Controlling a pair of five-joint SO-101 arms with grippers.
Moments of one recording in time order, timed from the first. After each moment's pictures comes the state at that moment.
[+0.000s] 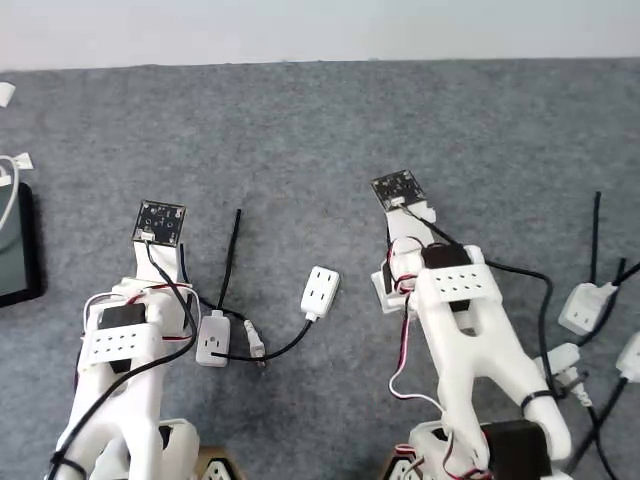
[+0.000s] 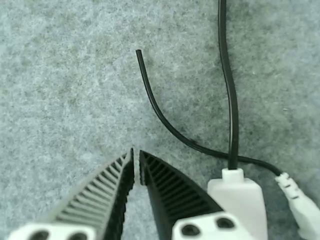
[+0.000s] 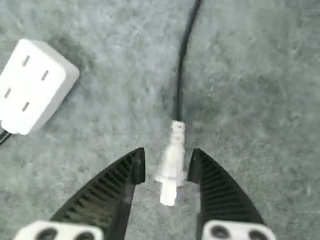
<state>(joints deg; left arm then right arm) -12.6 -33.5 68.4 41.6 -11.7 -10.1 -17.5 43.6 56.3 10.2</state>
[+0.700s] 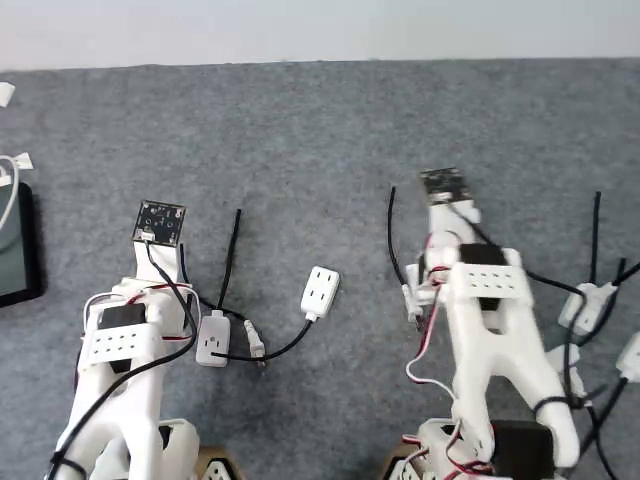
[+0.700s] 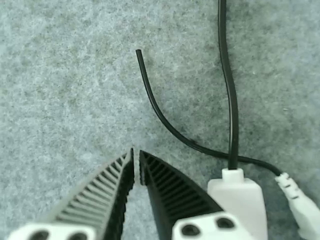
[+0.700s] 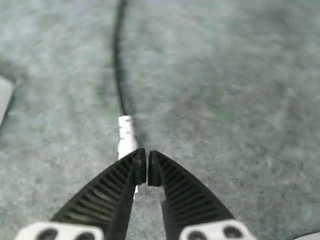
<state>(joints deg) -12.6 -33.5 68.4 41.6 -11.7 0.4 -17.2 44.0 55.6 10.2</state>
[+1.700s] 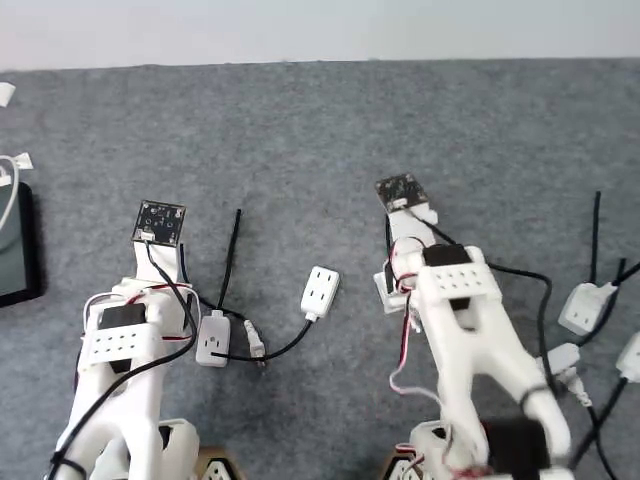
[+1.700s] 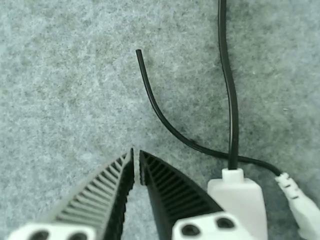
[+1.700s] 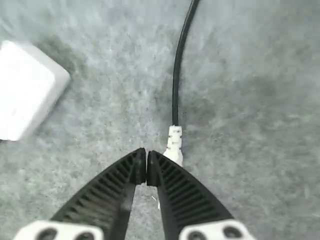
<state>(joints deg) -12.6 -33.5 68.4 41.6 -11.7 -9.5 -18.6 45.3 54.2 10.6</state>
